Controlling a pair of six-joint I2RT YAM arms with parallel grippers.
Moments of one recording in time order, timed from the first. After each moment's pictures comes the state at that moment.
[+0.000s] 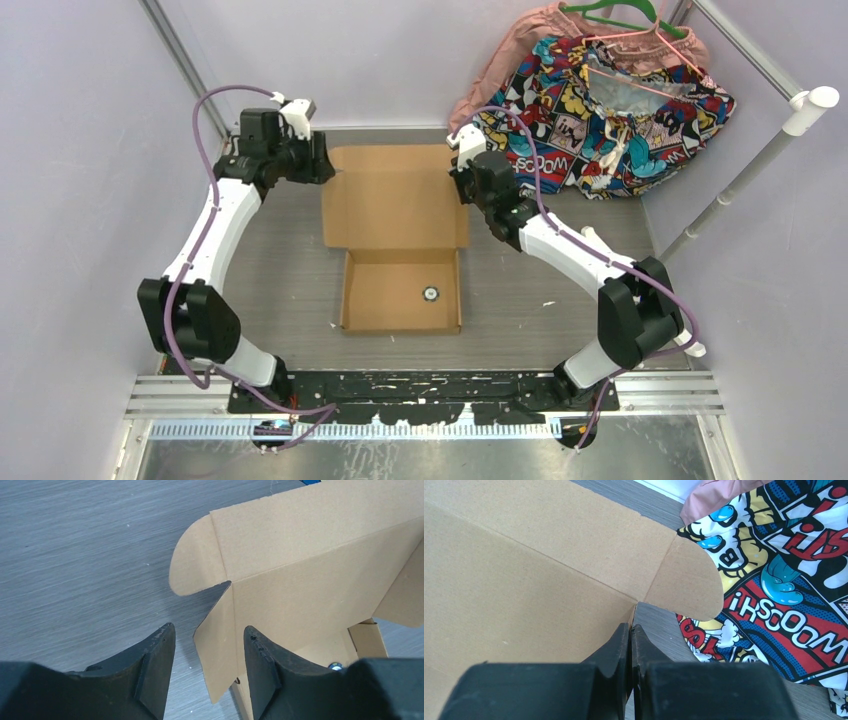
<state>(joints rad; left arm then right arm) -0.12 1.52 1.47 -0.57 0.27 0.00 0.54 1.53 1.11 0.09 0.16 -0.11</state>
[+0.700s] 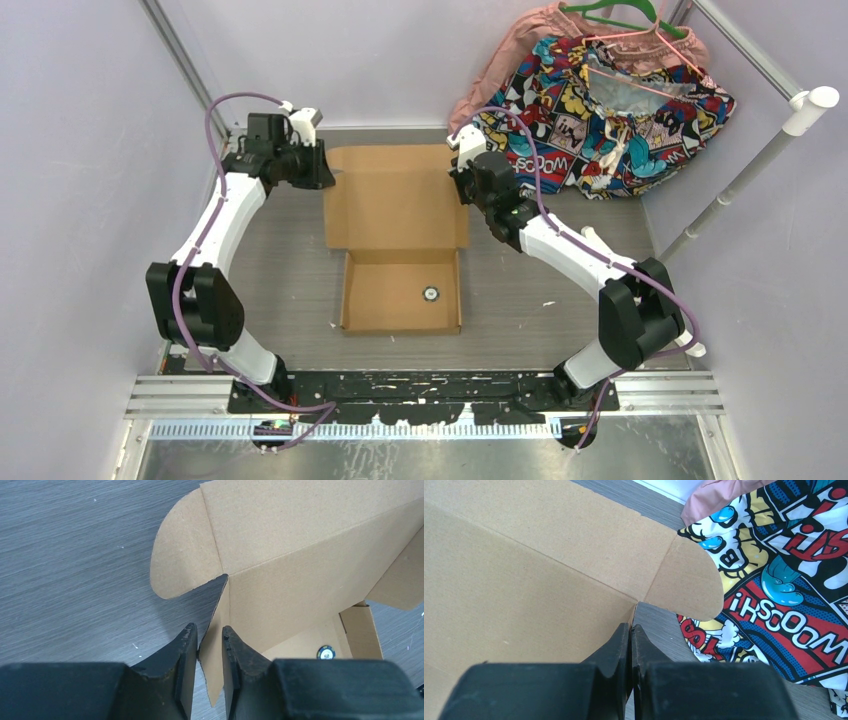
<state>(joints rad) -0.10 1.60 1.47 -0.61 0.37 0.00 0.54 1.52 1.10 0.10 0.16 -0.11</state>
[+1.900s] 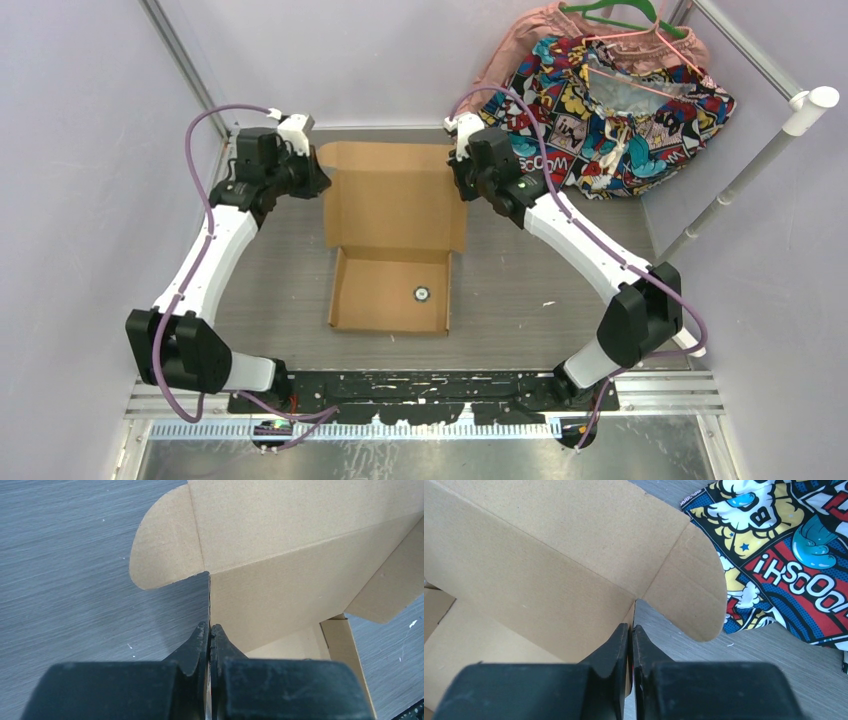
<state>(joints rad) -0.14 1.38 1.28 -0.46 0.33 -0.06 0.55 1.54 1.38 -0.40 0.09 -0.01</state>
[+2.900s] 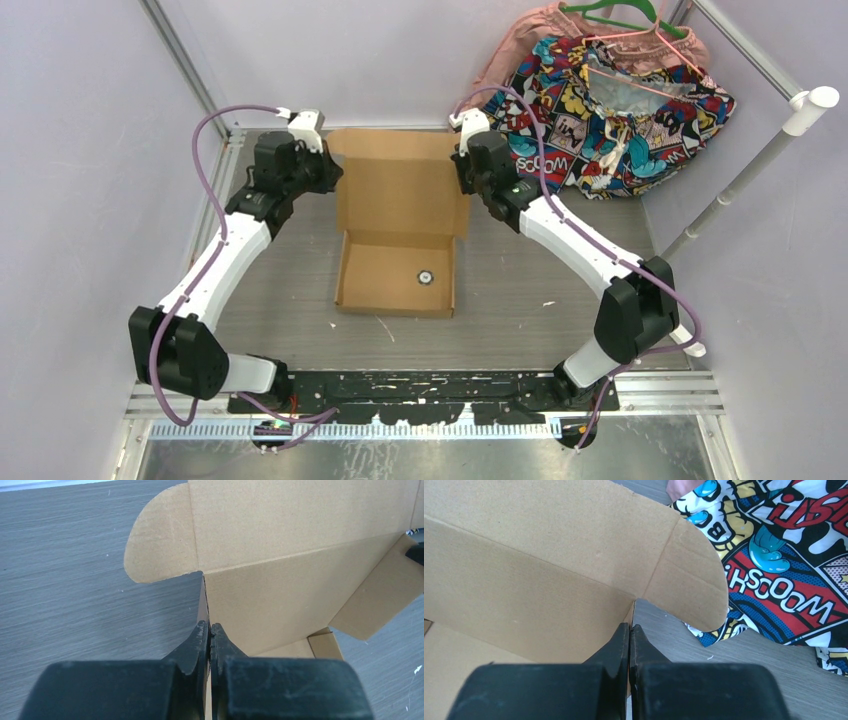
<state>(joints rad) -0.25 1.35 1.21 -0.25 0.17 -0.15 0.55 1.56 1.33 -0.24 0.23 0.00</state>
